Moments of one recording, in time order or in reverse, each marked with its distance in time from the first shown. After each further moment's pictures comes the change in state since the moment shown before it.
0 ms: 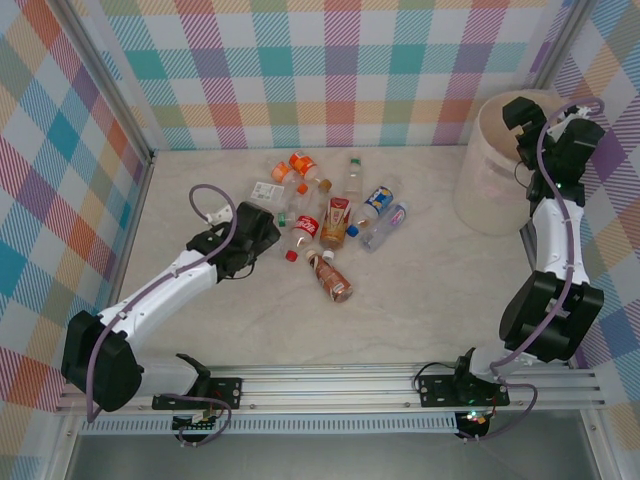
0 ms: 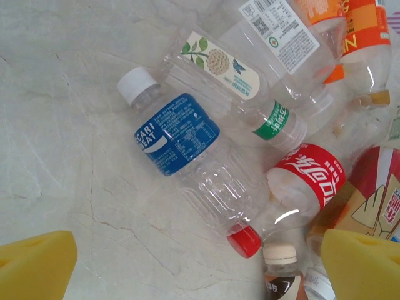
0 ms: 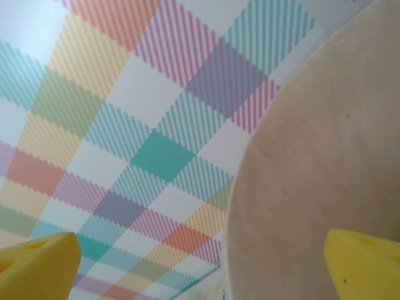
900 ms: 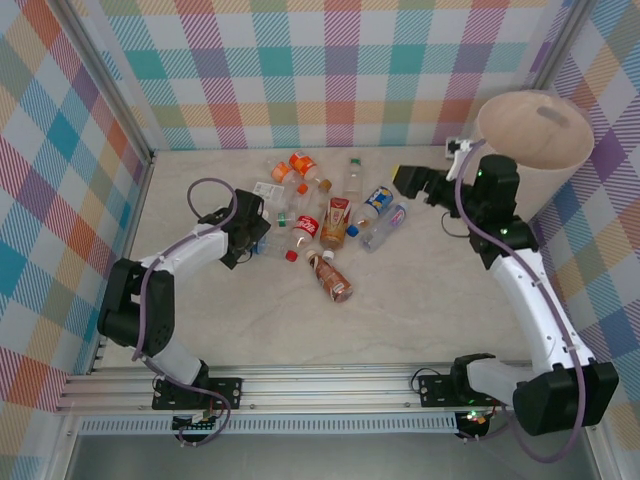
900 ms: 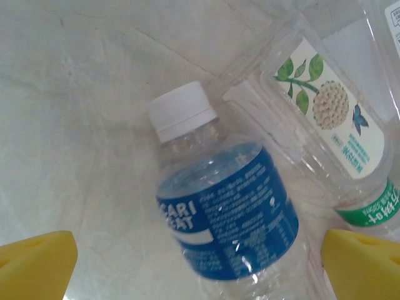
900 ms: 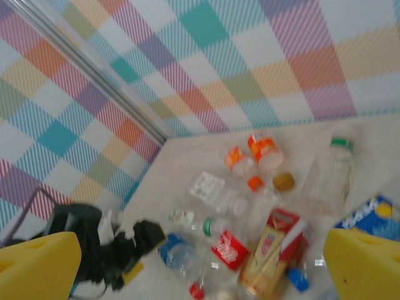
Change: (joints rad) left arm 0.214 0.326 0.047 0.143 0.156 -0.079; right arm 0.516 -0.417 -0.289 -0.290 -0.023 -0.369
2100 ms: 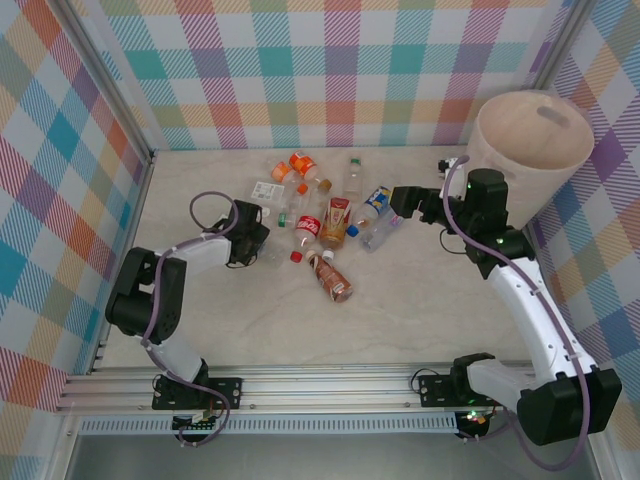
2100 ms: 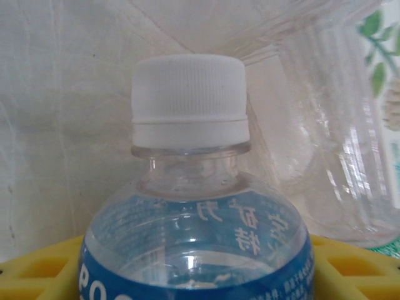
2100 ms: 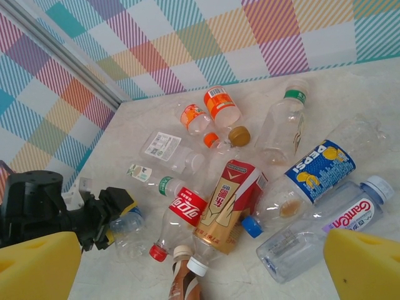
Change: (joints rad) left arm 0.021 0.058 -0.143 0.327 0.095 -0.072; right arm 0.043 -0.033 -0.046 -0.134 0.126 -0.112
